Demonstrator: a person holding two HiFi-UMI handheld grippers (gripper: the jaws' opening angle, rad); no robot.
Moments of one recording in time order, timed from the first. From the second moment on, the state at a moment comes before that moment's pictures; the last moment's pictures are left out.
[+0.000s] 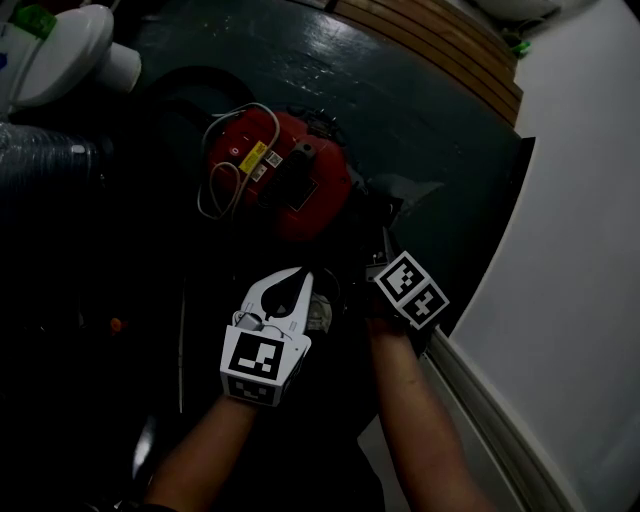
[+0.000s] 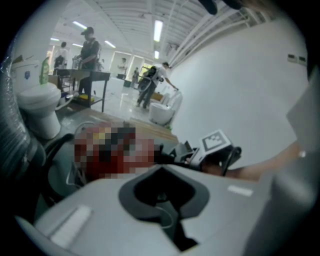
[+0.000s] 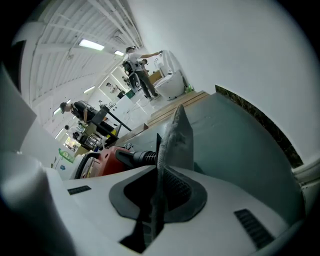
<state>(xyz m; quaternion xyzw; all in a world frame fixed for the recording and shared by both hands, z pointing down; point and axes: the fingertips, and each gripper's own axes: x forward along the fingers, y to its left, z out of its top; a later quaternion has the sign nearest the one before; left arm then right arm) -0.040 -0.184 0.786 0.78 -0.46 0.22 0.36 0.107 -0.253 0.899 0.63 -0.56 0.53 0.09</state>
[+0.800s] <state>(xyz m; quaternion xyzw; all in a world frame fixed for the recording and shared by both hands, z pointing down) -0.043 -0.188 0.802 0.78 -0.46 0.22 0.37 0.097 -0.253 0.898 0.58 -0.60 0.52 0.18</state>
